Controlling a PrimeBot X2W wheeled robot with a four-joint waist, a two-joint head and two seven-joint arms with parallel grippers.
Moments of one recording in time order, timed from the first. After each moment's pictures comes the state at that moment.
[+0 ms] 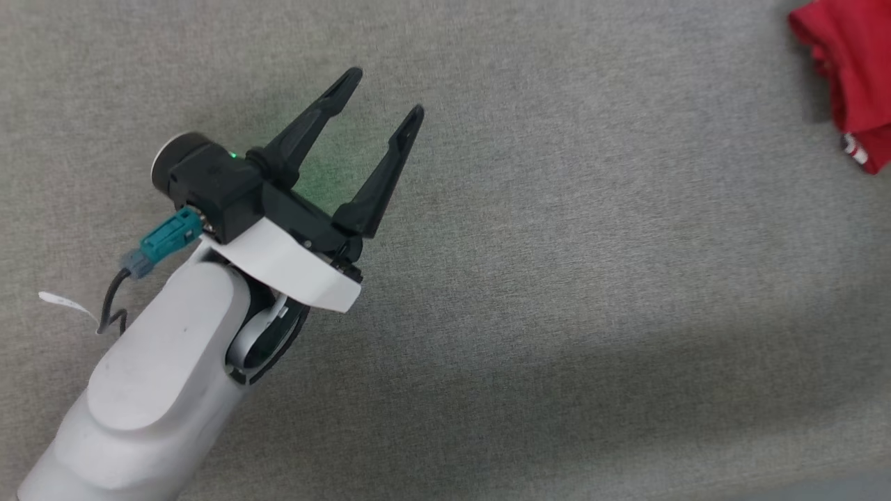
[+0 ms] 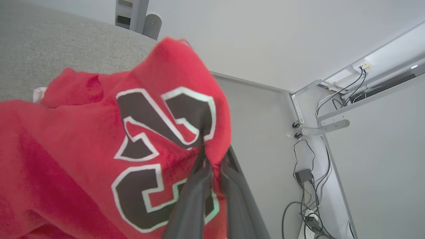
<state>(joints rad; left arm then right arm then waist) -0.69 0.43 -0.62 0.14 -0.59 -0.13 -0.26 -0.88 -0.71 -0.01 0.53 0.19 0.13 0.44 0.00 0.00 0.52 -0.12</state>
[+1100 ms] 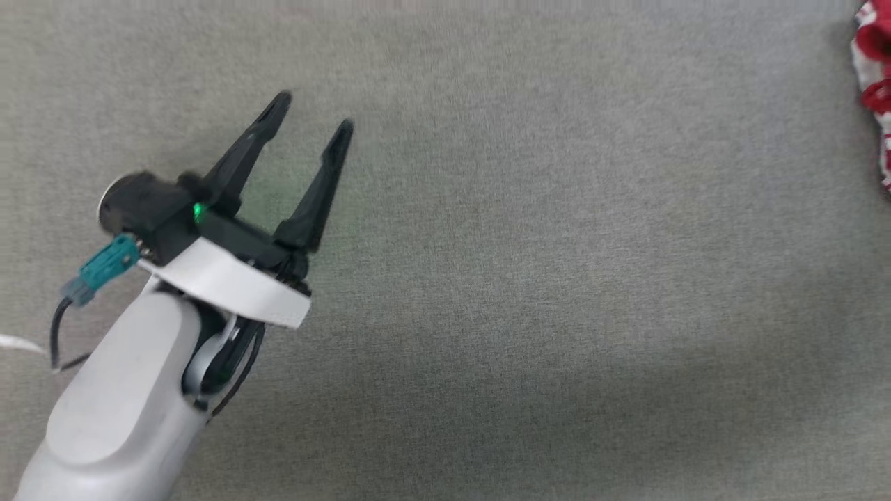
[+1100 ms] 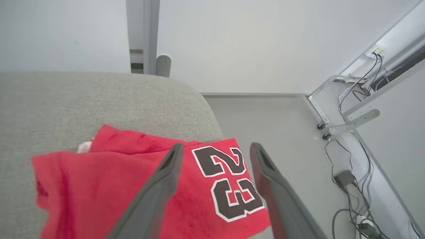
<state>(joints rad) -0.57 0.46 -0.50 0.13 -0.61 -0.13 -0.26 -1.01 -0.54 -0.27 0.88 -0.04 0.13 0.18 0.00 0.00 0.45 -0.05</state>
